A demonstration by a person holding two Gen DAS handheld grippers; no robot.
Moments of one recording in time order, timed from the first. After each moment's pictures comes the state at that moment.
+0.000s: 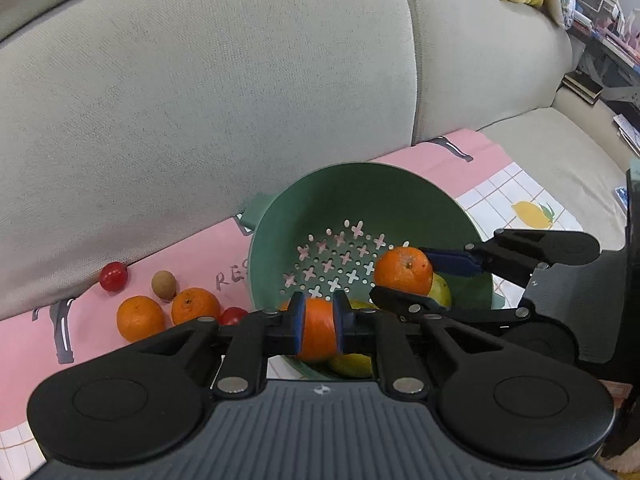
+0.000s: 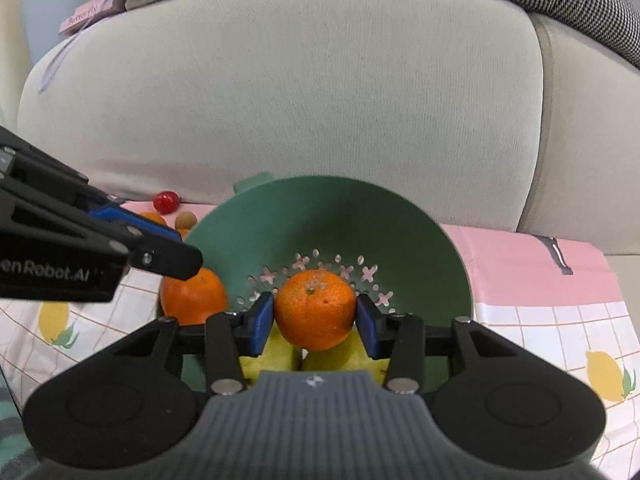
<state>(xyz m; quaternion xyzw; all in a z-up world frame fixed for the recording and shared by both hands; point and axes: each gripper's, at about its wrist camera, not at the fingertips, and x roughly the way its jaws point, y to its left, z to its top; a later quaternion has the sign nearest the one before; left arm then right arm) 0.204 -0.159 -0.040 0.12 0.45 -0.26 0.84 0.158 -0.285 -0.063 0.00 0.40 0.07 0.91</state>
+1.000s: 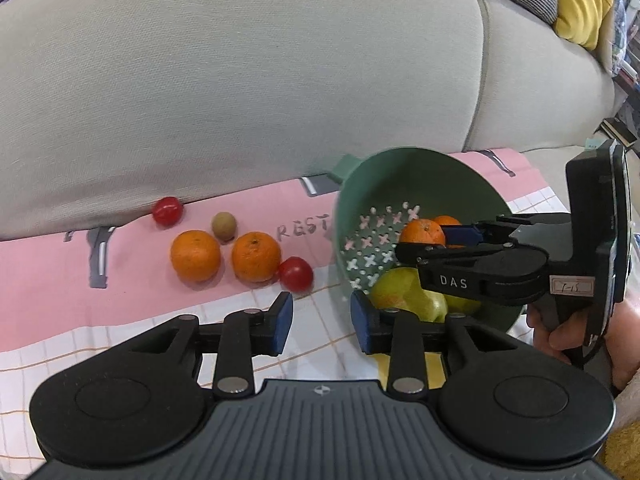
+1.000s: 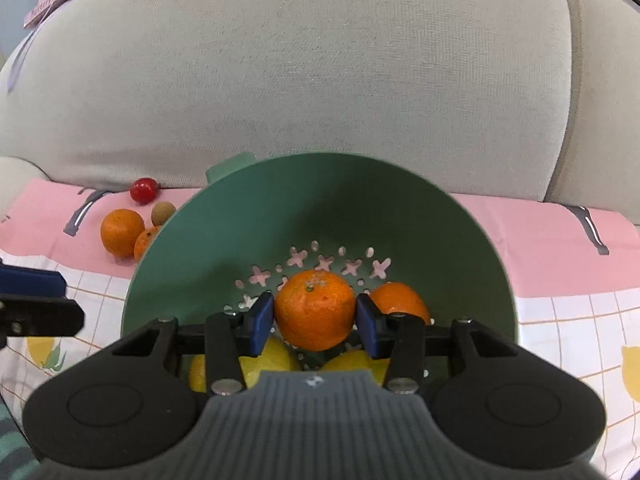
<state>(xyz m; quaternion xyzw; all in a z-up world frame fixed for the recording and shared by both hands) 0.197 -0.098 -0.045 0.05 0.48 -0.20 0.85 0.211 -0.278 -0.086 0.02 0.46 0.06 0.88</state>
